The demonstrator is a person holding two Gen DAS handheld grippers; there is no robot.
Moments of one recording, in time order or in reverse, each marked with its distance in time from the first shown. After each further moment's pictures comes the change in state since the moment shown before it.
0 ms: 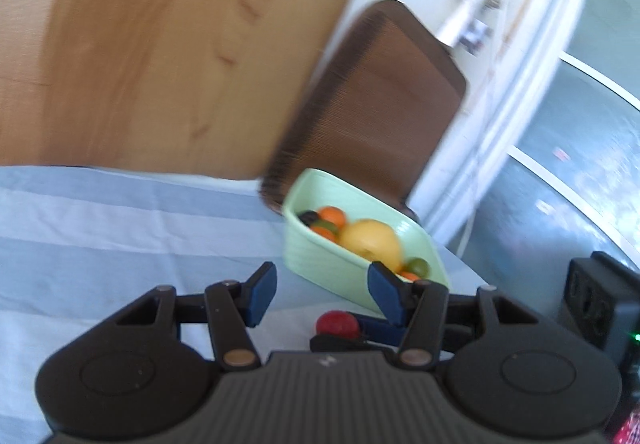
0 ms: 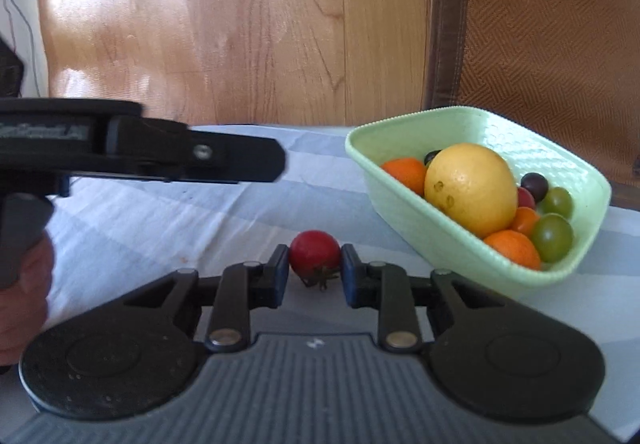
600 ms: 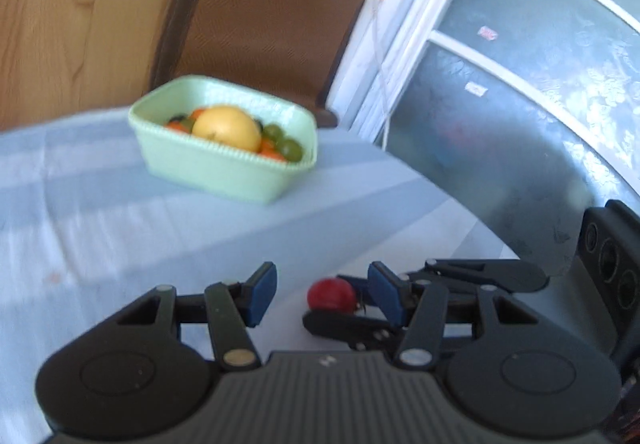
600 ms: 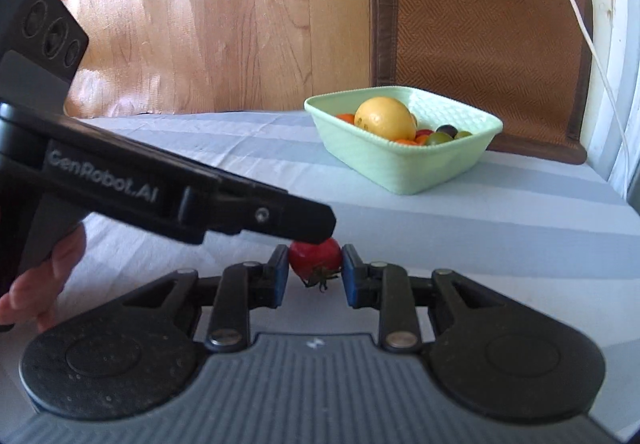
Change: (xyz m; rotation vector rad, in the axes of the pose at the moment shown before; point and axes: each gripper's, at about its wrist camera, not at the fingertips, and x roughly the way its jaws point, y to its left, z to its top) left arm 0.003 -0.101 -0.056 0.136 0.248 -0.051; right arm -0.091 -0.020 -0.059 0.021 -0.030 -0.047
